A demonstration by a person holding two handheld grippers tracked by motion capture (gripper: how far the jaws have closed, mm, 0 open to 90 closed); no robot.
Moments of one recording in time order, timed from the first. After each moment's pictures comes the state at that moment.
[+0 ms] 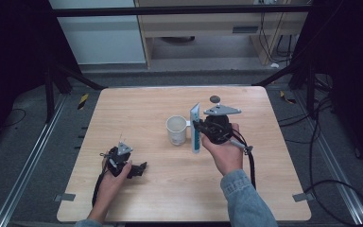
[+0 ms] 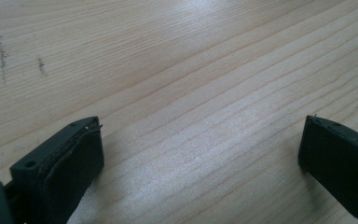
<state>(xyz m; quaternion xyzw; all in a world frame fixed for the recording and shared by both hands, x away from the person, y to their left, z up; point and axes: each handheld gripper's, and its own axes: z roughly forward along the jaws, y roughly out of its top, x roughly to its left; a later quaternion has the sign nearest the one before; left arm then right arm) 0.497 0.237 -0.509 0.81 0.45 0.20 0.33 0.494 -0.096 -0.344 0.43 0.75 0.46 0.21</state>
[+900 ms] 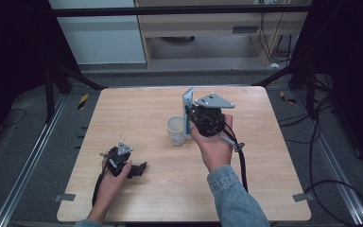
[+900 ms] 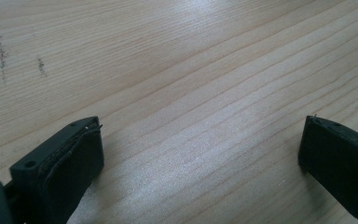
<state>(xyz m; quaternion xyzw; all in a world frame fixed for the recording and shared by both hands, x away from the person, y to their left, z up) 0.497 0.237 -0.509 0.81 0.45 0.20 0.33 0.487 -0.068 -0.300 0.42 0.71 0.49 0.29</state>
